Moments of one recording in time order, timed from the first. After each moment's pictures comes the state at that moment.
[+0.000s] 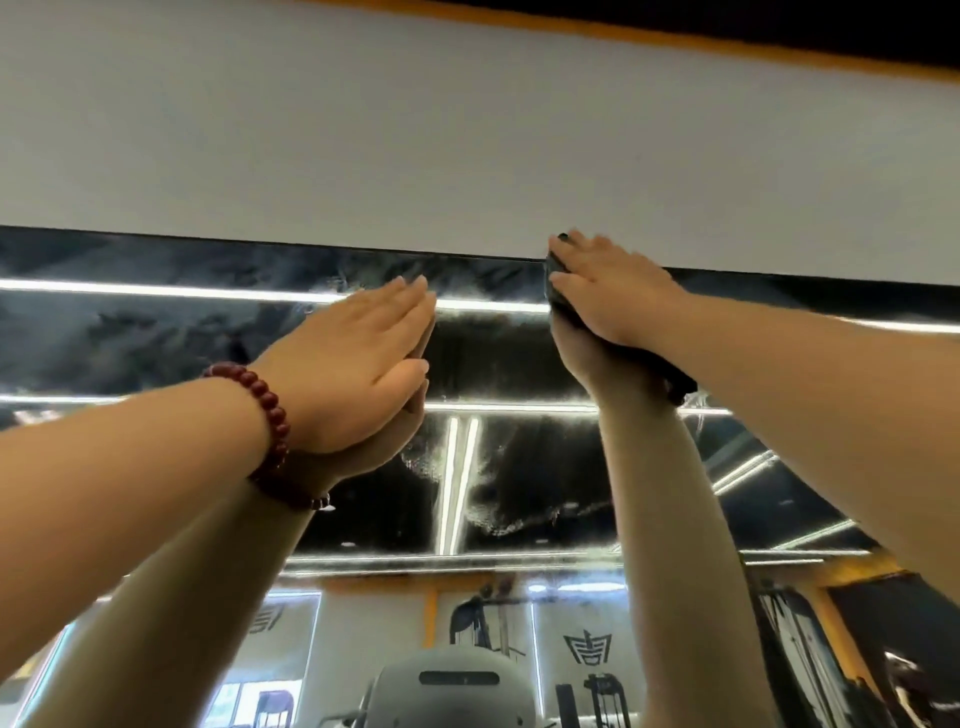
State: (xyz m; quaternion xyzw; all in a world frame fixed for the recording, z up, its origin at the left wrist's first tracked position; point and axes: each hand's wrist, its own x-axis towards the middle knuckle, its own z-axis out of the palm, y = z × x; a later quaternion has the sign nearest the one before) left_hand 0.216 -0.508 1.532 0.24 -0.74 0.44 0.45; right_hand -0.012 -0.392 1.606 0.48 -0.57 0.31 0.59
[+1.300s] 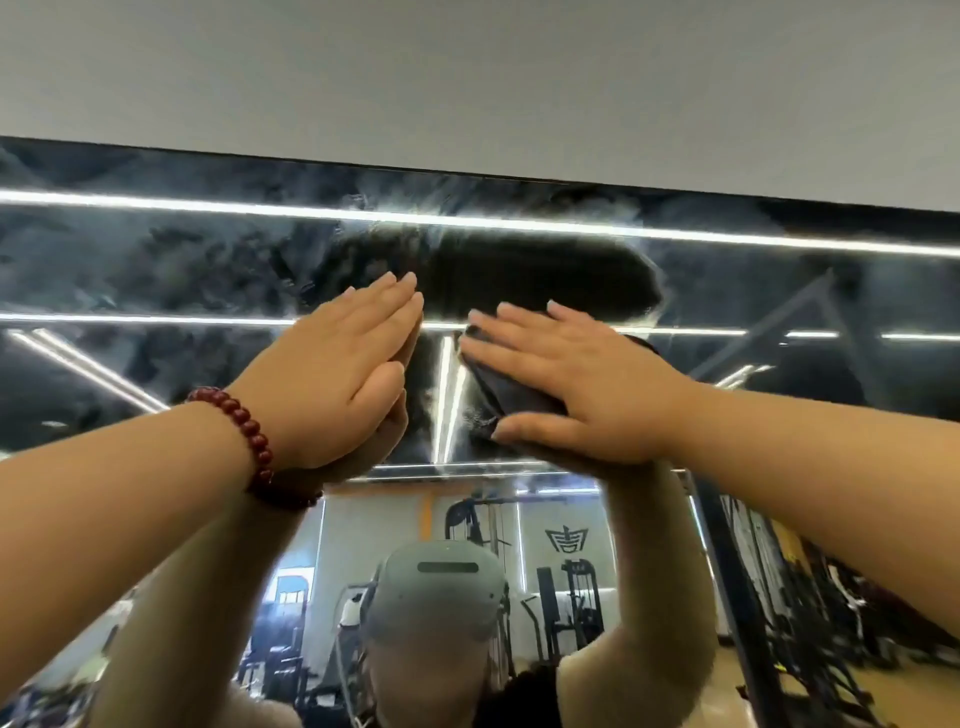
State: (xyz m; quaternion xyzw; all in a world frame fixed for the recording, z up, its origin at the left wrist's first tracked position) left_hand 0.249 -0.515 1.451 0.15 -0.78 0.41 0.45; right_hand 0.012 -0.399 1.451 0.63 -0.46 0.10 0.62
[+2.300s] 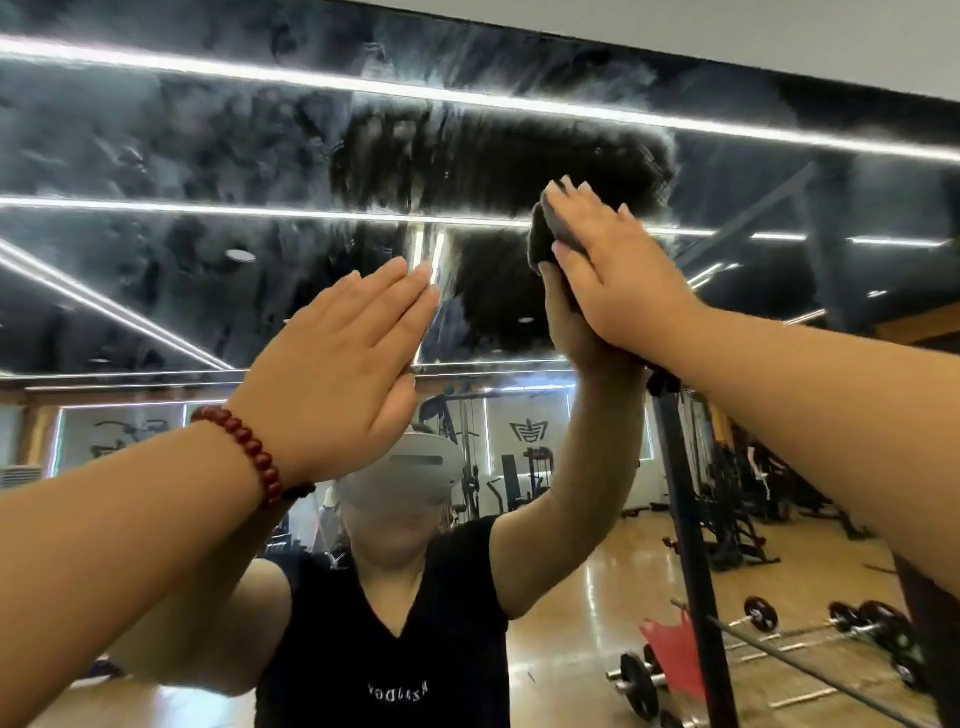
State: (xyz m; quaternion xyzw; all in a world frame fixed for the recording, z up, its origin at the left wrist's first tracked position) left_hand 0.273 -0.539 1.351 0.12 -0.74 0.50 0.44; right_hand 0.038 -0.409 1.411 0.57 -0.52 0.36 0.52
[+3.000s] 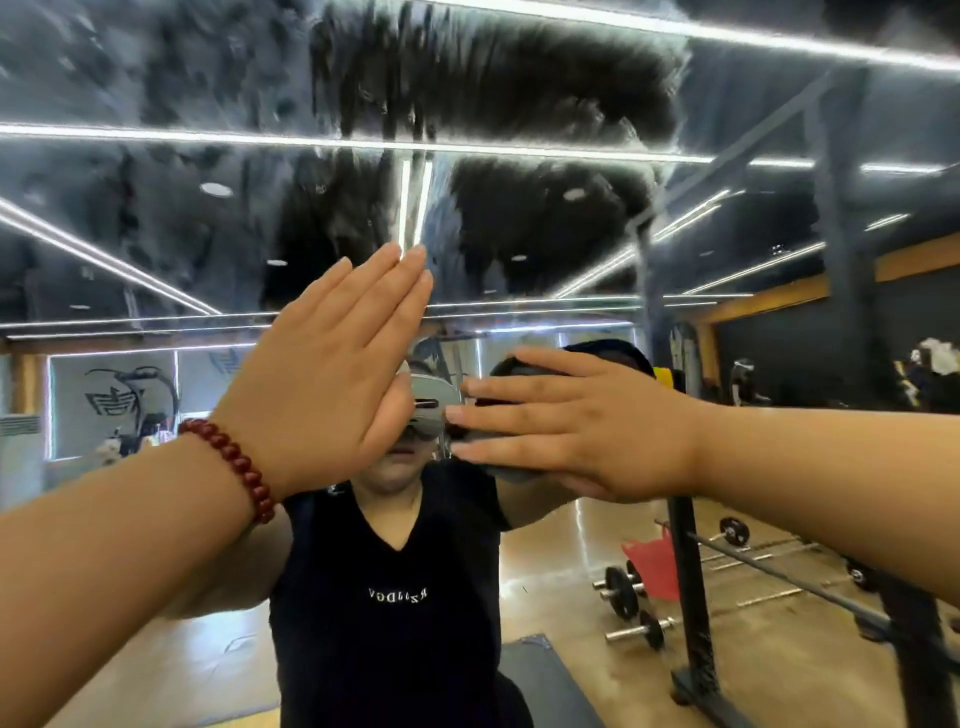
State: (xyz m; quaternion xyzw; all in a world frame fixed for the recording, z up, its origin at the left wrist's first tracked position) left_hand 0.279 -0.539 1.288 0.10 -0.75 0.49 0.44; right_hand 0.044 -0.417 1.267 0.72 -0.34 -0.02 0.60
